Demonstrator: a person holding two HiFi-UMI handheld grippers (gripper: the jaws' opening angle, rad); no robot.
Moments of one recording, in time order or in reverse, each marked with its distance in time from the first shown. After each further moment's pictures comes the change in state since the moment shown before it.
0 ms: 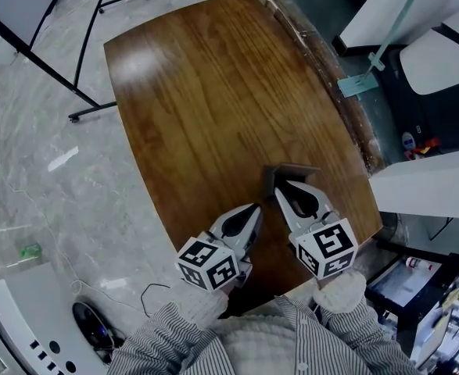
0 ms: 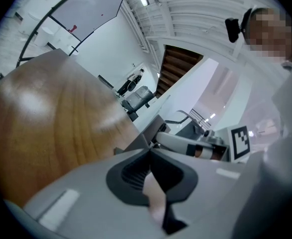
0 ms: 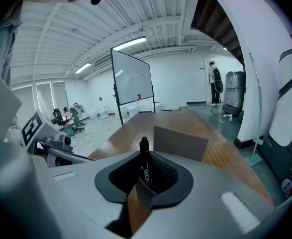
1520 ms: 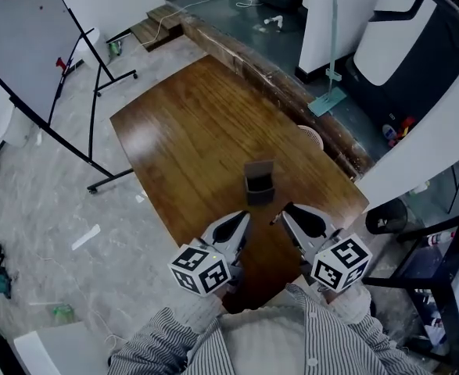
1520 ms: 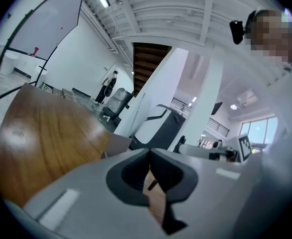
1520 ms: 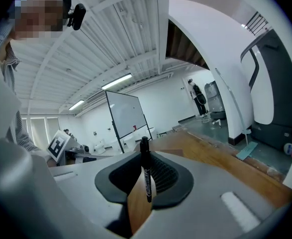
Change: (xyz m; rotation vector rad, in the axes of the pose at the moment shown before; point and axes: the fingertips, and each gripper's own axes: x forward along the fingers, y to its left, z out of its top) left arm -0.050 -0.111 0.023 0.303 0.033 -0.115; right arm -0.164 0.036 0.023 0.233 -0.336 -0.030
